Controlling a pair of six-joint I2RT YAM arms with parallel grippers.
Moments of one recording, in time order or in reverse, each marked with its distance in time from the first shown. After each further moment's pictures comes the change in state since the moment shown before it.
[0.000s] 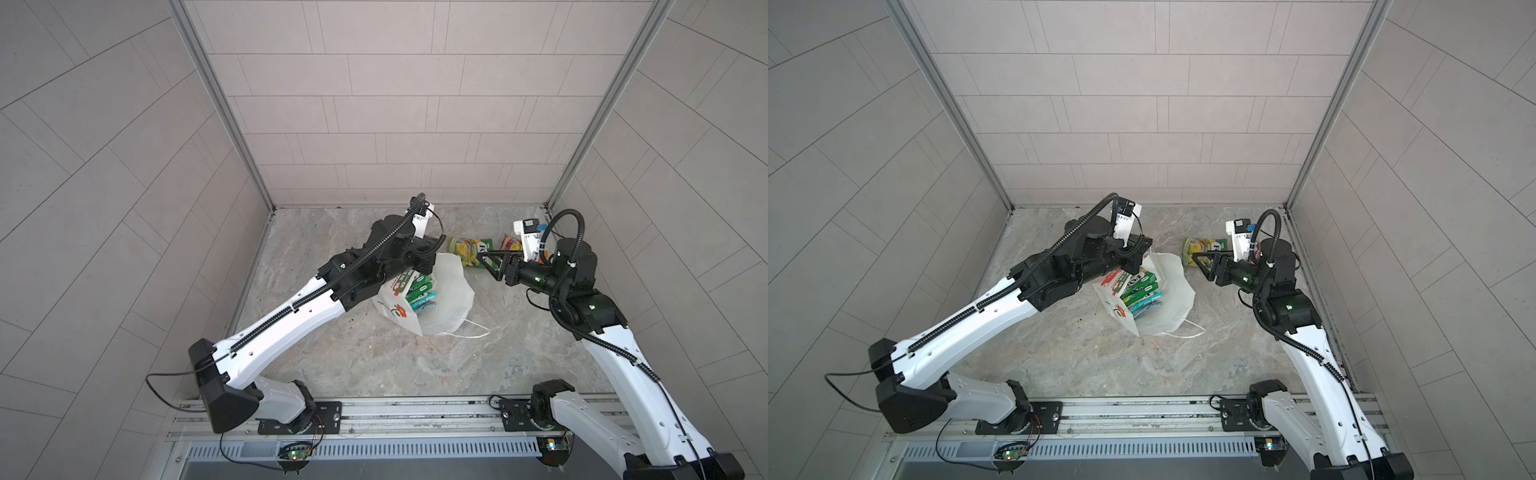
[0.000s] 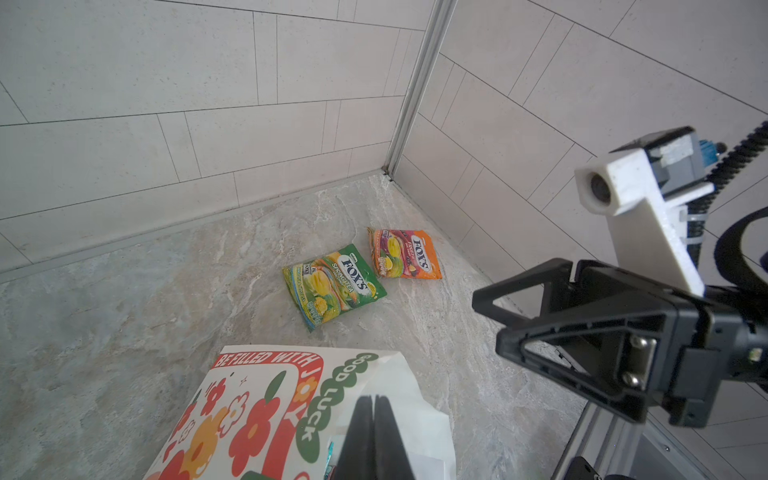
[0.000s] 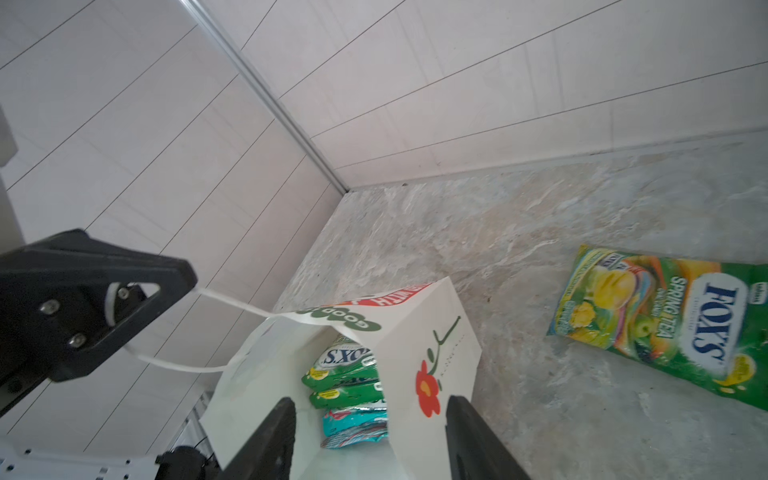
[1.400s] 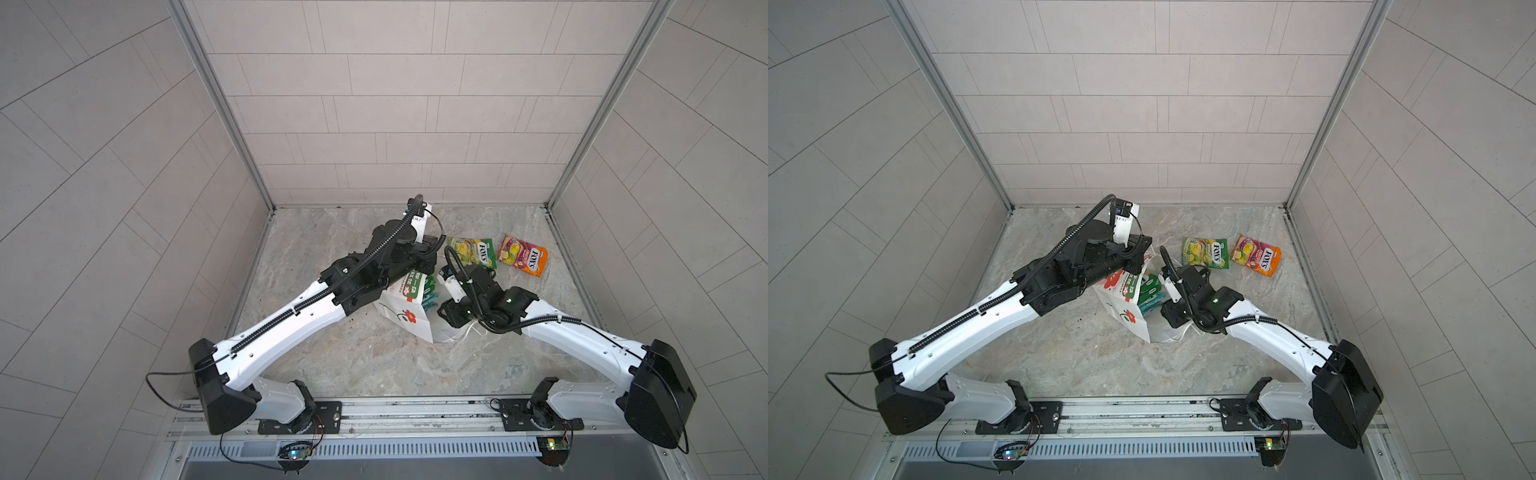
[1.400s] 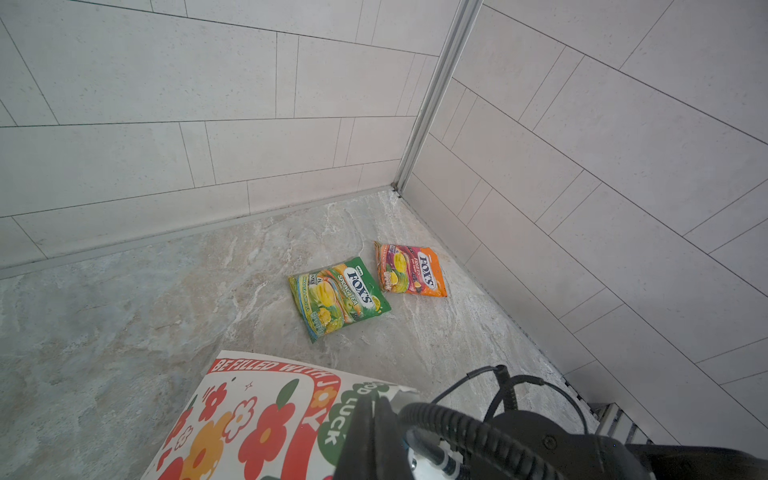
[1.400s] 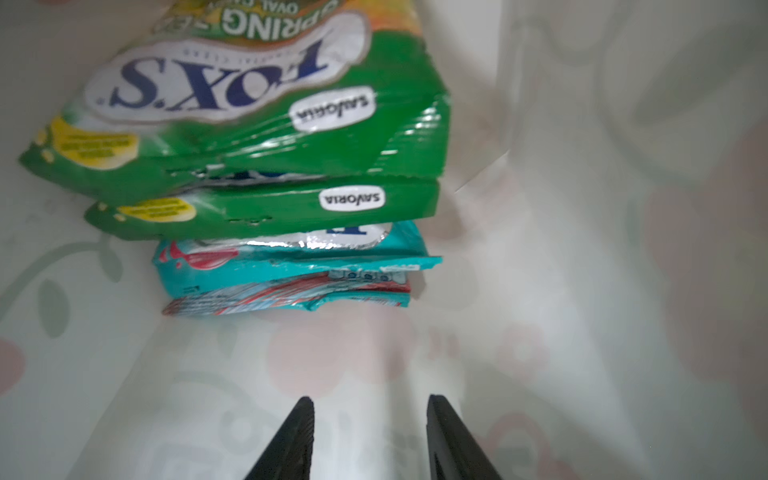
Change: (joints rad) left arm -0.013 -0.017 -0.047 0.062 -0.081 -0.034; right arm 0.502 0.389 -0.041 -0.186 0.560 -0.214
